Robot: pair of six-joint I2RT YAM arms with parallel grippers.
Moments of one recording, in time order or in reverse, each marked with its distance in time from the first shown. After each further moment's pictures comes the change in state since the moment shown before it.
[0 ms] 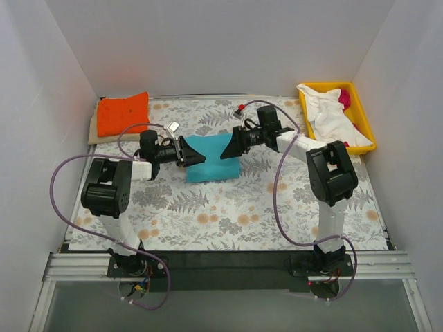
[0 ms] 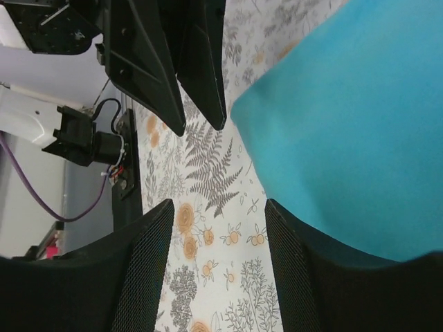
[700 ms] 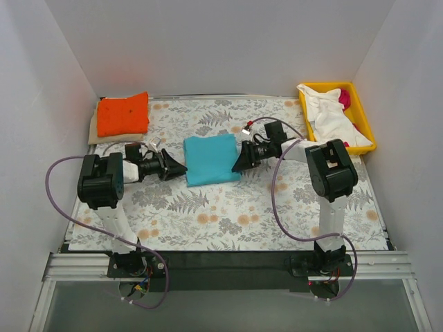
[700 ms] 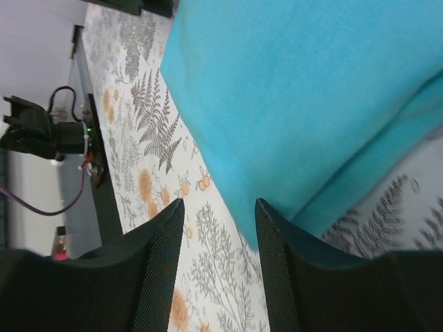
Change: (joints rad) left arm 0.169 0.163 -0.060 -0.188 0.022 0.127; right arm -0.038 0.100 -0.167 -0.006 0.031 -0.035
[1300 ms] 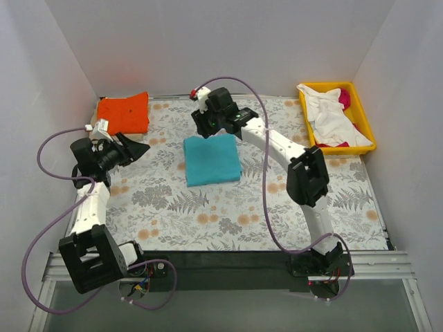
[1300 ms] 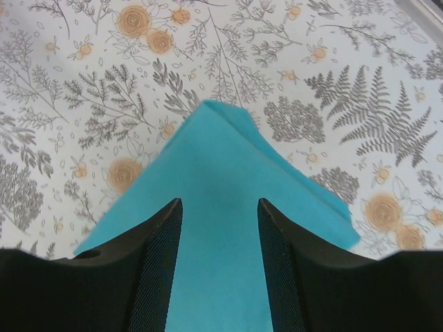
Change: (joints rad) left arm 0.298 -0.776 -0.031 -0.346 -0.217 0.239; right arm 0.326 0.031 0.732 -0.425 0.905 -0.301
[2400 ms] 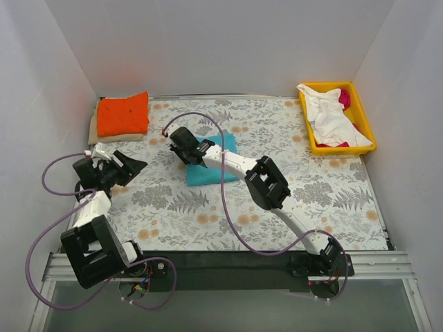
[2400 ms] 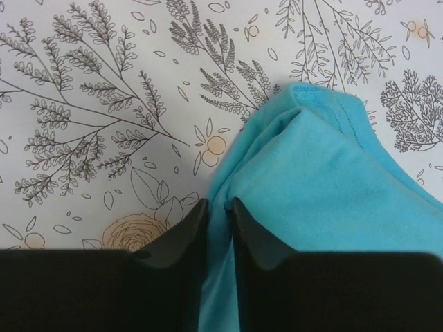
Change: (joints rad) left arm 0.136 0.030 -0.192 -0.012 -0.040 -0.054; right arm 0.241 0.445 0.254 0.046 0.397 0.047
